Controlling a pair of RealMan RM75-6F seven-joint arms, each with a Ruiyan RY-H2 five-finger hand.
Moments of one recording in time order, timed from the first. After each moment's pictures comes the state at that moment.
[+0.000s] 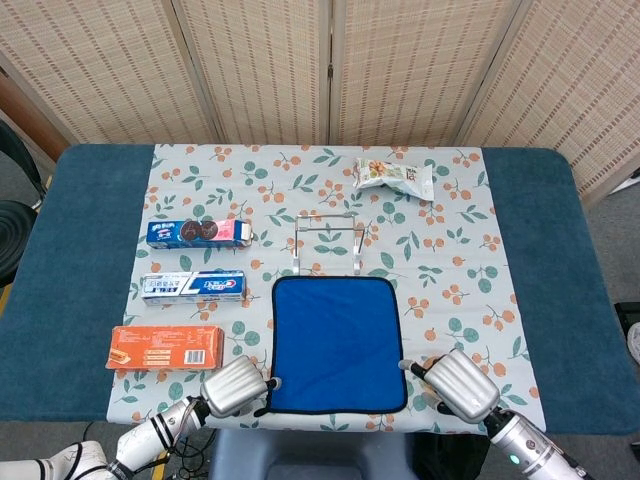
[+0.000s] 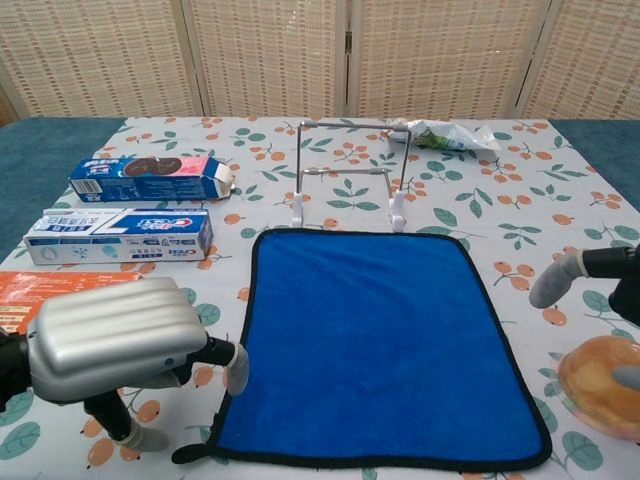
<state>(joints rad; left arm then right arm) -0.60 -1.49 0.08 -1.59 1.78 0.93 0.32 0.30 -1.18 -0.11 -1.79 -1.84 1.19 -0.29</state>
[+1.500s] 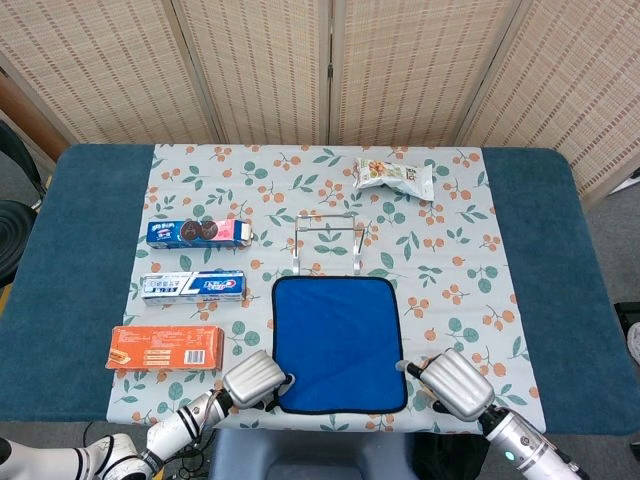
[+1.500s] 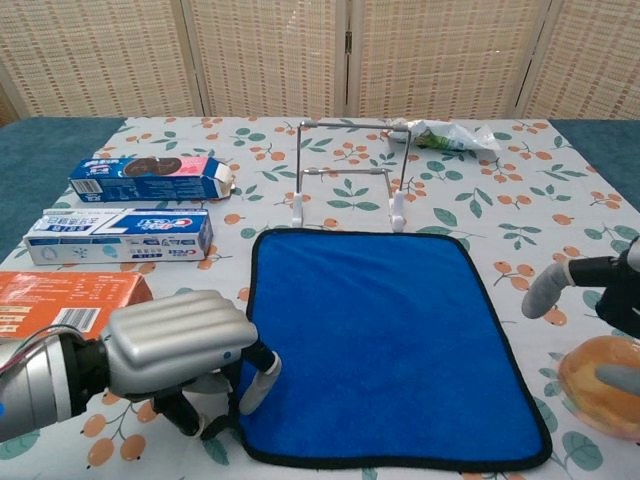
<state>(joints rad) -0.66 -1.64 0.07 -1.49 1.64 0.92 0.21 0.33 -1.22 -0.12 -1.74 -1.84 1.18 -0.27</state>
